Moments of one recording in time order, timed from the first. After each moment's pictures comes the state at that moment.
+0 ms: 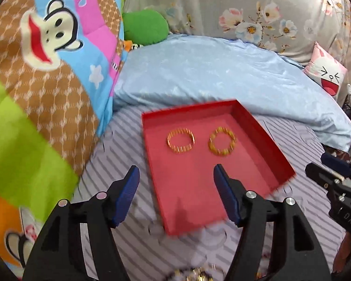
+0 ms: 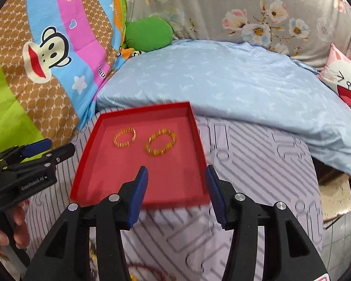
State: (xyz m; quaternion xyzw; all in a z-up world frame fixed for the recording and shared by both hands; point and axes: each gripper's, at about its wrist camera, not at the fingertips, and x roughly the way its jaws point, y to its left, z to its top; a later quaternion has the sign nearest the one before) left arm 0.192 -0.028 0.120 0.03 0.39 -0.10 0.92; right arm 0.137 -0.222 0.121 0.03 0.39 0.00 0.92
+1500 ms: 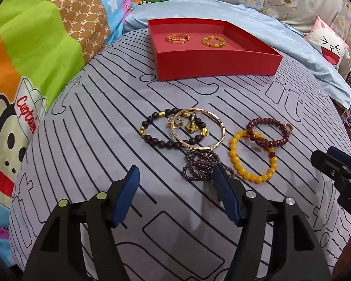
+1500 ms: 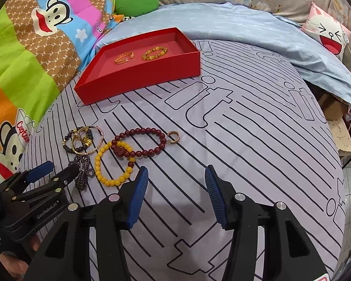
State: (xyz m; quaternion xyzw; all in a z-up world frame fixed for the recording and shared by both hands) left arm 0.038 -0.021 0.014 0.02 0.47 -0.09 0.88; right arm -0.003 -0.216 0.038 0.07 0.46 -0.02 0.89
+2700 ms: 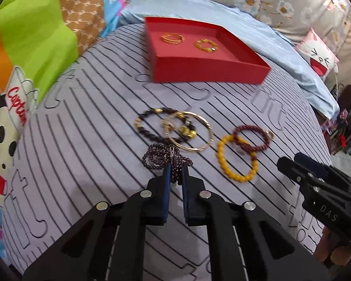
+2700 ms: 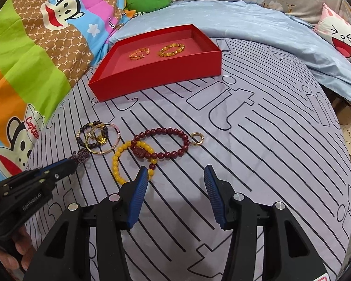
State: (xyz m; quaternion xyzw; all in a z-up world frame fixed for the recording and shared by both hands) left arm 0.039 0.000 0.031 -0.04 0.48 -0.12 0.87; right arm 0.010 -0.194 0.037 0.06 0.47 0.02 0.88
